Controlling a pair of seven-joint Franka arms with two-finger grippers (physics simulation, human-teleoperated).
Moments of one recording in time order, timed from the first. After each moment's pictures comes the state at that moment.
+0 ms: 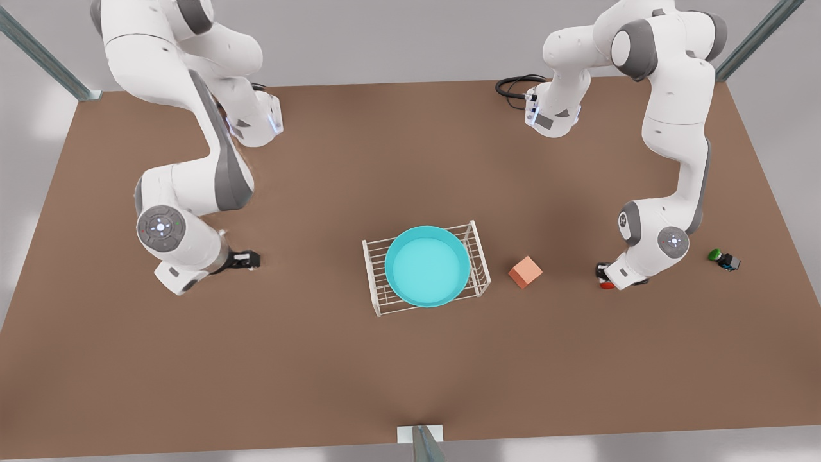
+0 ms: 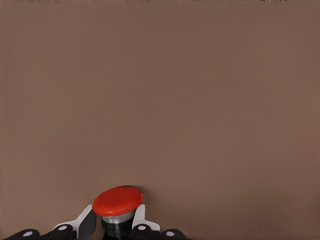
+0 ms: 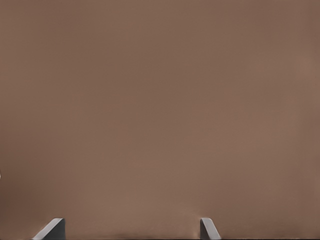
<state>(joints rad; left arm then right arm) 0.10 0.54 0.00 -2.02 0.05 2.56 0.35 0.05 0.29 0.12 -1.60 -0.11 1.74 0.17</state>
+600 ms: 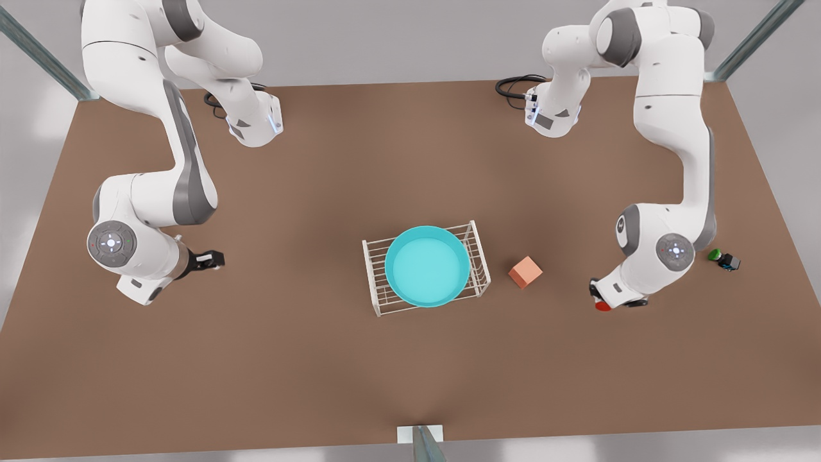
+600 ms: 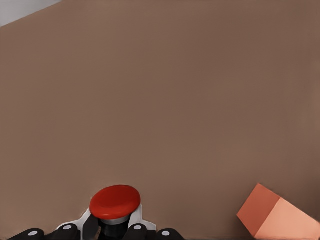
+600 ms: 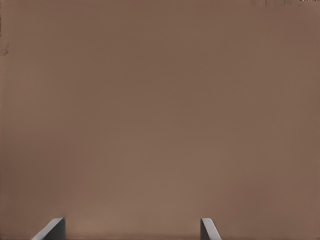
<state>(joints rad) -0.06 0.50 -0.01 -1.70 0.06 2.23 0.27 -0.01 0.31 0.12 -1.59 -0.13 1.70 -0.09</state>
